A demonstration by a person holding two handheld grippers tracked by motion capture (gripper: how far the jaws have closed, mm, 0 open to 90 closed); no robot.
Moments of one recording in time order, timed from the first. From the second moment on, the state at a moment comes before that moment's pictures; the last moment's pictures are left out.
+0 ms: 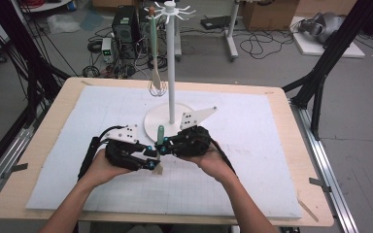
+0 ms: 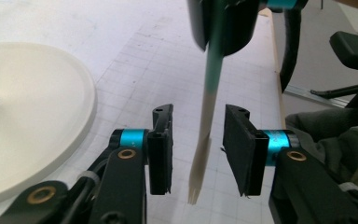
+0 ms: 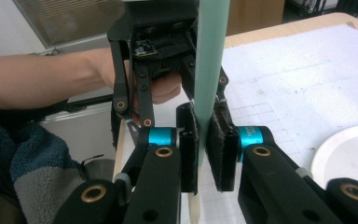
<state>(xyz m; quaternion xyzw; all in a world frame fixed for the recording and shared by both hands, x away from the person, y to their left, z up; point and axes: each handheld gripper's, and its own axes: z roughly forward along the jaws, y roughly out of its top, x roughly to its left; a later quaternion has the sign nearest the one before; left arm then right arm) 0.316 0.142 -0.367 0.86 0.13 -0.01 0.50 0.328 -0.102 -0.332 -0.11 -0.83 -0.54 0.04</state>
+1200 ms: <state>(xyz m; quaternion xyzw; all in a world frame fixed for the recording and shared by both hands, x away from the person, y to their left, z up) 0.312 0.187 -0.391 0.84 0.21 0.05 0.50 0.349 -0.116 -0.331 -0.15 -0.85 -0.51 0.05</state>
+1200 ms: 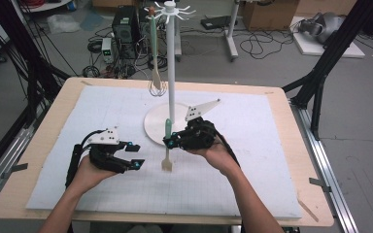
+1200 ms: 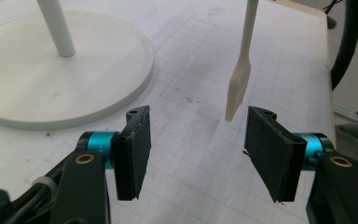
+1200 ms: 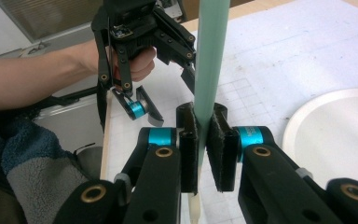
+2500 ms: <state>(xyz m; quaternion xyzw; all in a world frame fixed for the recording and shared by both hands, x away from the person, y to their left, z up) 0.315 0.215 -0.401 0.82 0.27 0.09 0.49 0.378 -0.127 -0.266 -0.15 -0.86 -0.49 0.03</state>
